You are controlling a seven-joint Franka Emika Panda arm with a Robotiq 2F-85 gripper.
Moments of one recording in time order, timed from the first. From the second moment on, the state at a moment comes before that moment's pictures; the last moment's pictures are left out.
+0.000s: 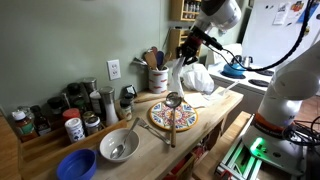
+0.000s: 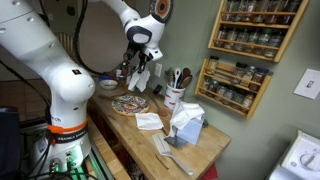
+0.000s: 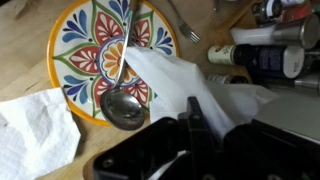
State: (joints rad) arm 0.09 -0.58 0.03 -2.67 0.60 2.24 0.37
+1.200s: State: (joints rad) arm 0.09 -0.29 0.09 -2.62 0.48 2.26 0.36
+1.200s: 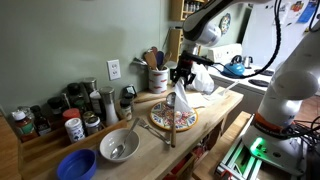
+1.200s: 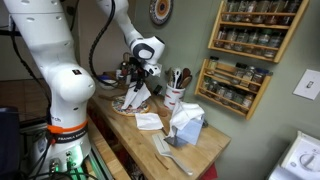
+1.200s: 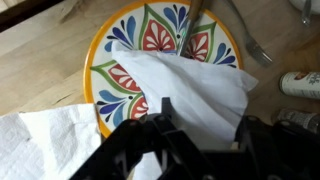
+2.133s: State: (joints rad) arm 0.05 -0.44 0.26 -2.61 0.18 2.21 0.84
